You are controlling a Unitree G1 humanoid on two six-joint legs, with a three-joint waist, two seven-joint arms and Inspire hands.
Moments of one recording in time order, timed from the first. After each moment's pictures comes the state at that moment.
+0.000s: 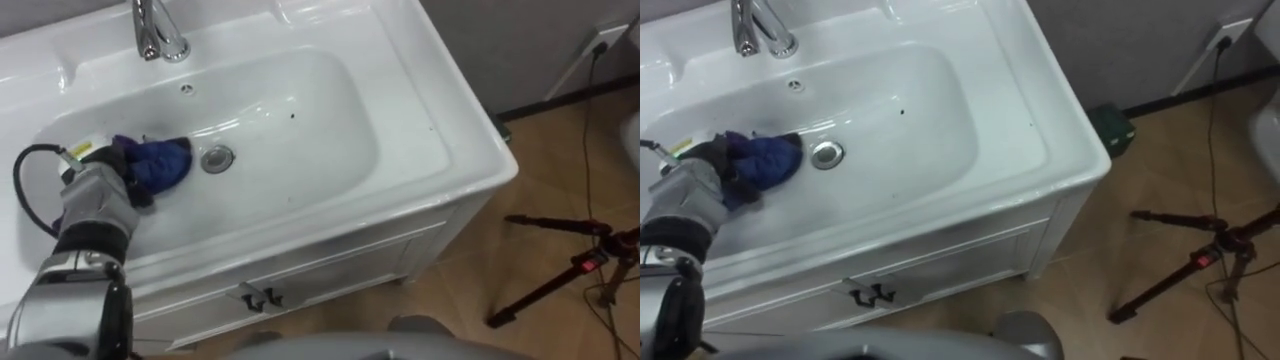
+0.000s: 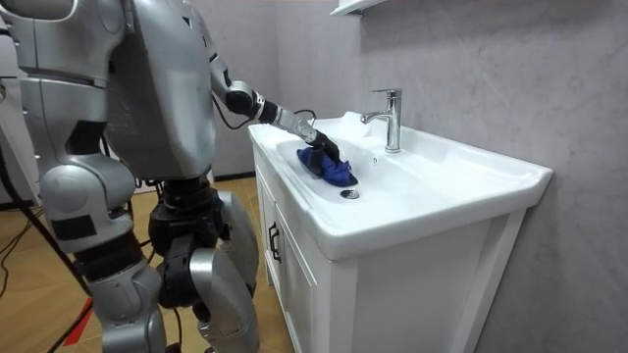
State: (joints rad) left arm -0.41 0.38 0.09 0.94 0.89 0.34 -0.12; right arm 0.11 -0.30 0.02 1.21 -0.16 0.24 0.10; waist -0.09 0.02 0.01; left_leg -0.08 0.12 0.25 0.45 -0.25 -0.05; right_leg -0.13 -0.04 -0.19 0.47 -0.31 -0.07
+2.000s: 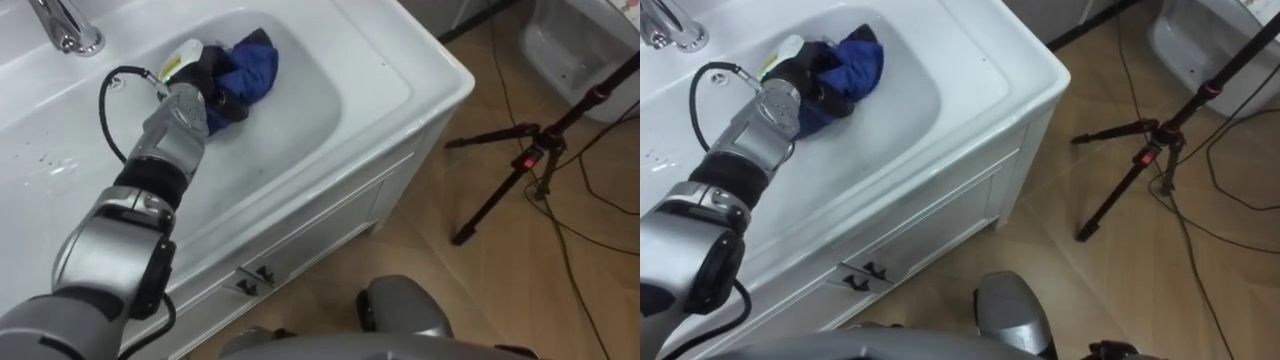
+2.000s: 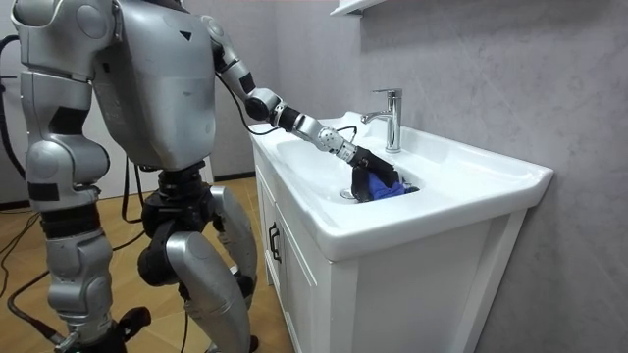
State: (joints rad) left arm -0.62 0.26 -0.22 0.87 0.50 0.23 0.03; right arm 0.04 -0.31 0.17 1.31 -0.01 0.15 0.15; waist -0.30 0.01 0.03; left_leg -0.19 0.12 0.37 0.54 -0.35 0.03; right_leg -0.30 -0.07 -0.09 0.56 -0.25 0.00
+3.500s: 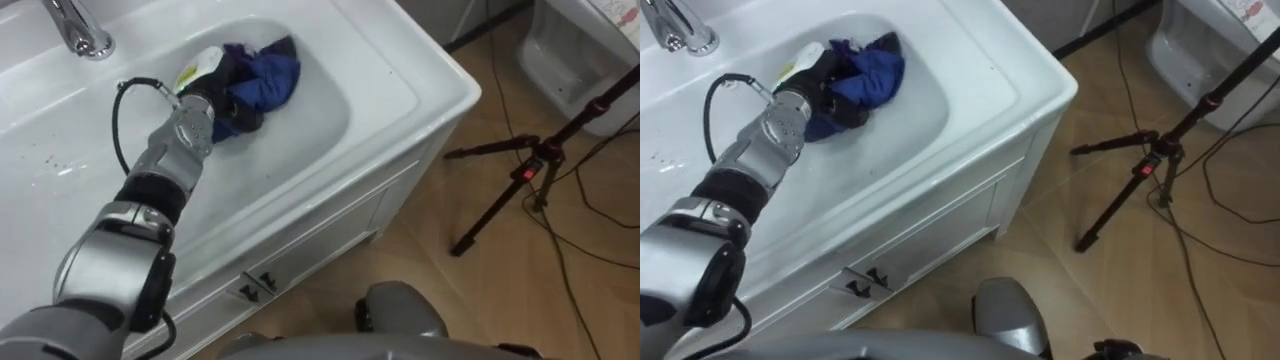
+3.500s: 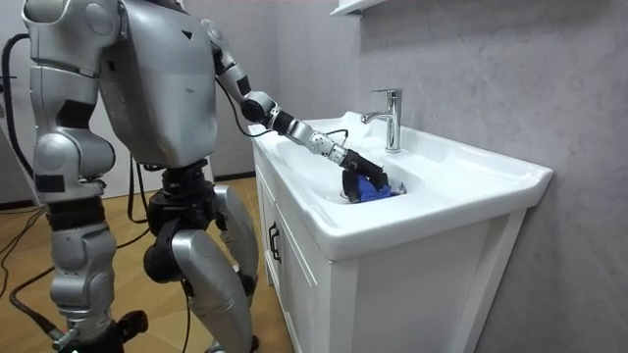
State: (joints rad) left arm -0.53 0.27 -0.16 0.96 0.69 0.05 0.04; right arm 0.05 -0.31 0.13 1.31 -0.04 0.18 0.11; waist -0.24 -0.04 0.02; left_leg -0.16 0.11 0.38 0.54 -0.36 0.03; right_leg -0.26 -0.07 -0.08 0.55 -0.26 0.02
